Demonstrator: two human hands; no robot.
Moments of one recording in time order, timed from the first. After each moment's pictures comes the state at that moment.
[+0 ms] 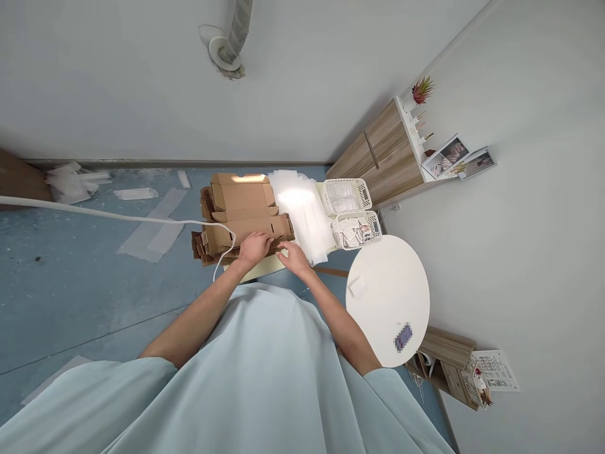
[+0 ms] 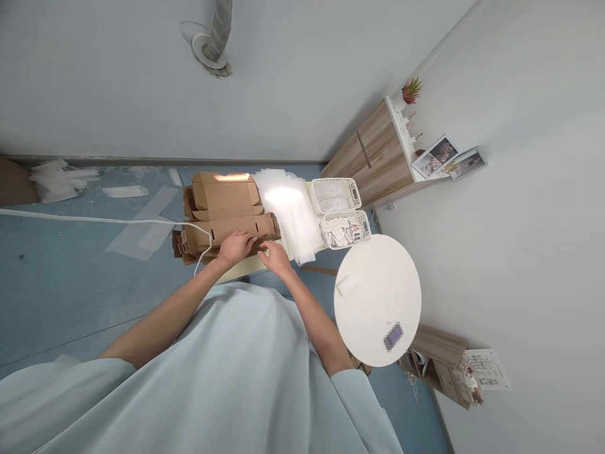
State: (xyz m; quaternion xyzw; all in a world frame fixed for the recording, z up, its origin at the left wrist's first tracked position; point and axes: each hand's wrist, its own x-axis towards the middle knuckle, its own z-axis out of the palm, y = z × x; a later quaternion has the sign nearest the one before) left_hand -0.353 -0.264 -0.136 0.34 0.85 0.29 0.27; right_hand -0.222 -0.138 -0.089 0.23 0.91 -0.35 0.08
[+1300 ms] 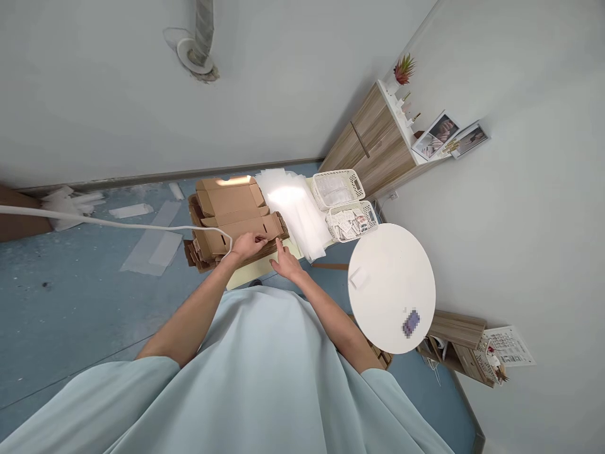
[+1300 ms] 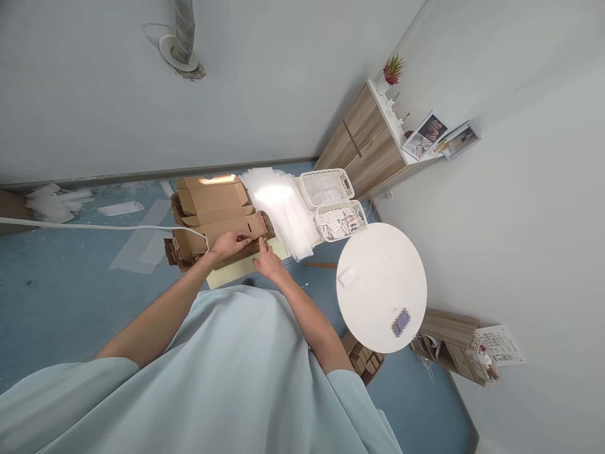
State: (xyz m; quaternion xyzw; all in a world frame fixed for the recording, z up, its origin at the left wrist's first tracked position) left_hand -0.380 -0.261 -0.132 0.35 0.83 0.29 0.33; right_hand -0.213 -0.164 -0.080 0.28 0.88 -0.29 0.24
